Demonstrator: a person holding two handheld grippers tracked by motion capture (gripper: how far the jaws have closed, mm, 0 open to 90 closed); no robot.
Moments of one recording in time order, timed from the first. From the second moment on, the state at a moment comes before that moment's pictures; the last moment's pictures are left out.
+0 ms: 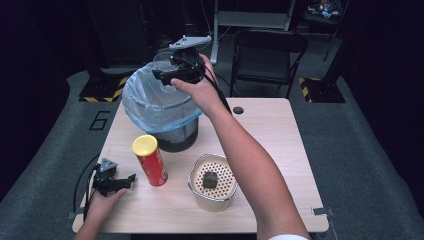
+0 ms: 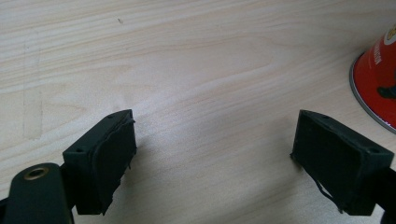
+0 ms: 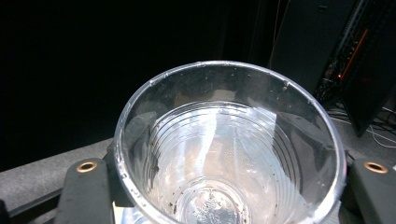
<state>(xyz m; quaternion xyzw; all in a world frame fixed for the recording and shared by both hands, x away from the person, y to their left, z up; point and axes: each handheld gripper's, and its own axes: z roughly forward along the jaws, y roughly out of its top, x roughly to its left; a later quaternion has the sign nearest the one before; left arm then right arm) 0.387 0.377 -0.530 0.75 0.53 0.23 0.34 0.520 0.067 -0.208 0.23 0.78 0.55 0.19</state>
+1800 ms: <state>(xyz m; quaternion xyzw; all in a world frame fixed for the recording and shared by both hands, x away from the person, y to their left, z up) 0.388 0.375 -0.532 0.74 0.53 0.22 0.34 0.493 -0.008 -0.238 0.25 0.78 0.53 0.24</state>
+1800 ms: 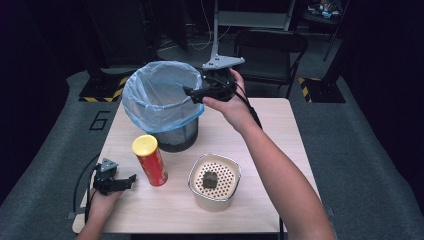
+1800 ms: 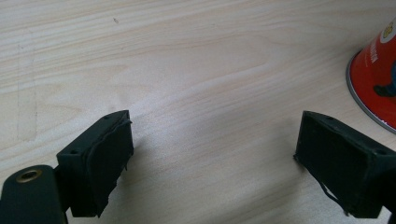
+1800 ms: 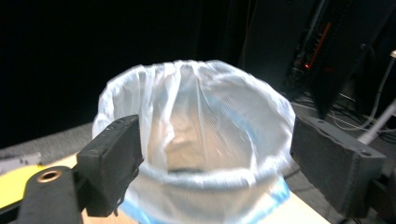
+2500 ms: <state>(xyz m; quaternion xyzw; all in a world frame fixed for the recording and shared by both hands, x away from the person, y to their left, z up) 0.373 0.367 -0.499 0.75 0.50 0.22 0.37 0.456 -0.080 -0.292 0.28 0.77 0.51 0.26</state>
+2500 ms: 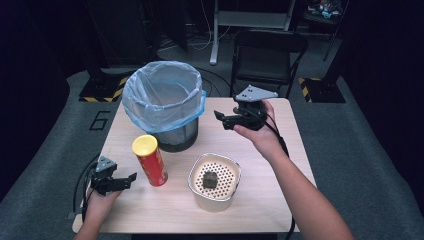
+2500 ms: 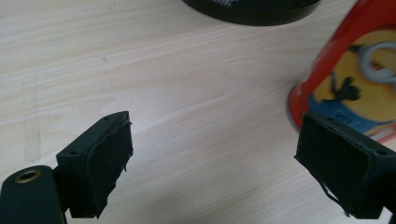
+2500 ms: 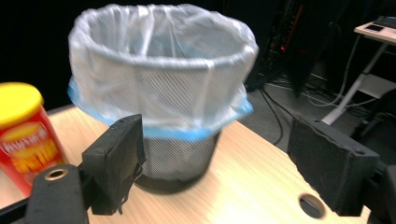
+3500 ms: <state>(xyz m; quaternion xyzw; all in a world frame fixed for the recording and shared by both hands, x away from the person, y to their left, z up) 0.350 0.335 -0.467 0.78 0.41 0.16 0.45 0.438 -0.152 -0.359 0.33 0.76 0.49 0.28</state>
